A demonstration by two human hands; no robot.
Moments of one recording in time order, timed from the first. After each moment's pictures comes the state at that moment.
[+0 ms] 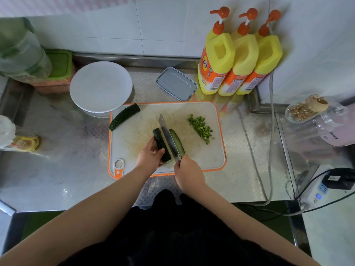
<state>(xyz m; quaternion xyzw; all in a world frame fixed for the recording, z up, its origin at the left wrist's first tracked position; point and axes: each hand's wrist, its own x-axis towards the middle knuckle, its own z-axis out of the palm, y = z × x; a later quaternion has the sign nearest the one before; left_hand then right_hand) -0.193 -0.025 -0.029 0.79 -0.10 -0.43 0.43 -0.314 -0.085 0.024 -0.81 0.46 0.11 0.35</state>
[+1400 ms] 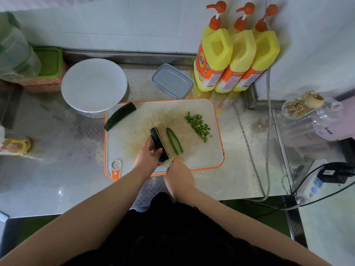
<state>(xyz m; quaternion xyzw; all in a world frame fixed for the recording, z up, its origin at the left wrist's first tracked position) -0.192 -0.024 -0.045 0.77 -0.13 -0.43 0.45 -0.301 -0.065 0.000 -0.81 0.46 0.17 0.30</state>
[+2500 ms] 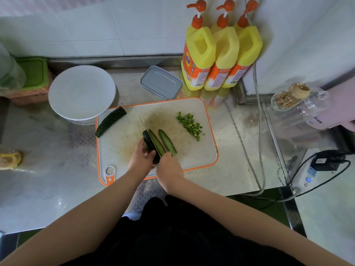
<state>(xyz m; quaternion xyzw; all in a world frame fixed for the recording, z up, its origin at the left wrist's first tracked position) -0.189 -0.027 -0.050 0.78 -0.12 -0.43 0.44 -0.279 -0.077 -0.001 -0.79 0.48 0.18 0.33</state>
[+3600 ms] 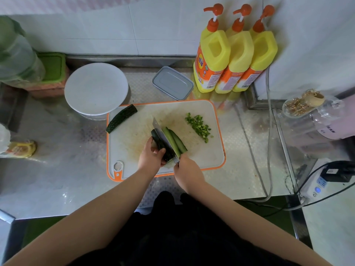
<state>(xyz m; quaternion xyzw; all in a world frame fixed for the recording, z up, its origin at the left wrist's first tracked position) -0.197 -0.029 -0.045 0.78 -0.07 -0.41 0.46 -0.312 -0.090 0.007 -0.80 0.46 0.14 0.36</state>
